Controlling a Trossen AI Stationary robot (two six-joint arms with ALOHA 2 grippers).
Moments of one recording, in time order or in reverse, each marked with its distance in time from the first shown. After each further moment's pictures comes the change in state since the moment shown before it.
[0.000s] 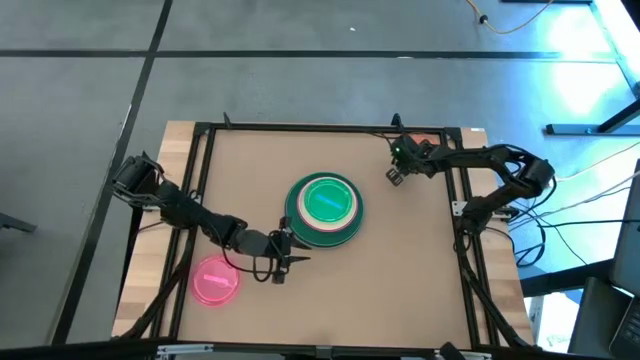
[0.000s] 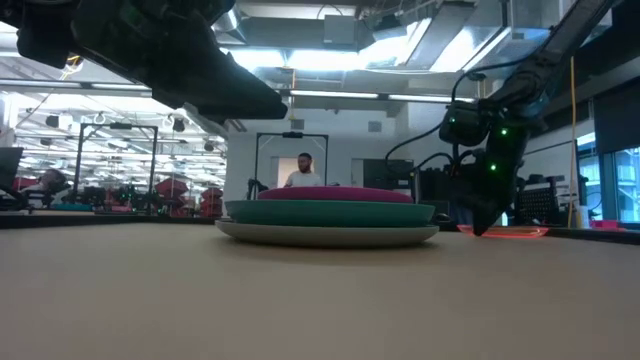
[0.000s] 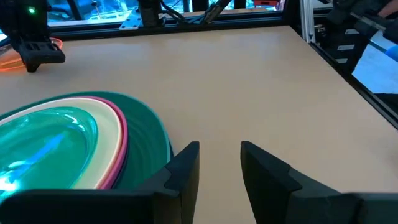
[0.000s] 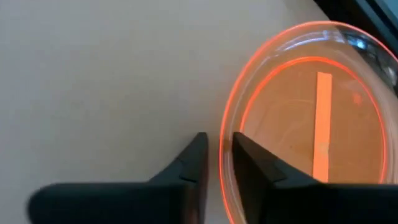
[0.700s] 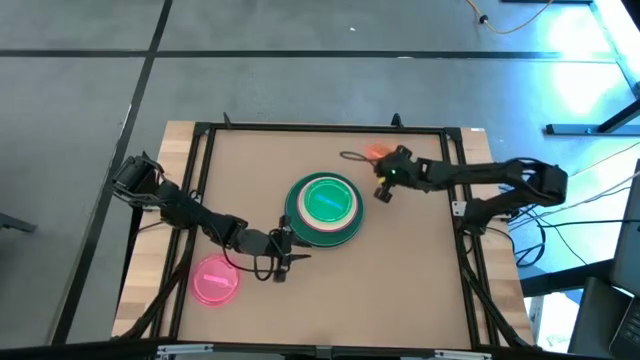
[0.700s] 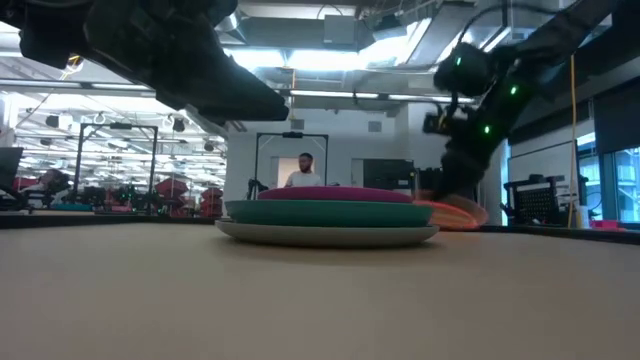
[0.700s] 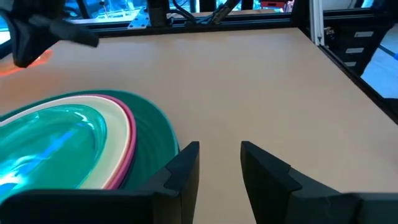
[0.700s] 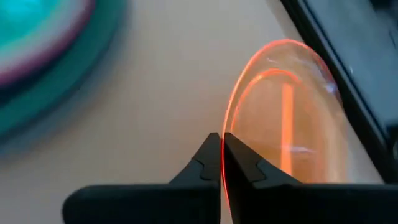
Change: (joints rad) left arm 0.005 0.000 0.000 0.000 -0.018 -0.013; right arm 0.348 -0.154 -0.002 0.108 -0.023 -0.155
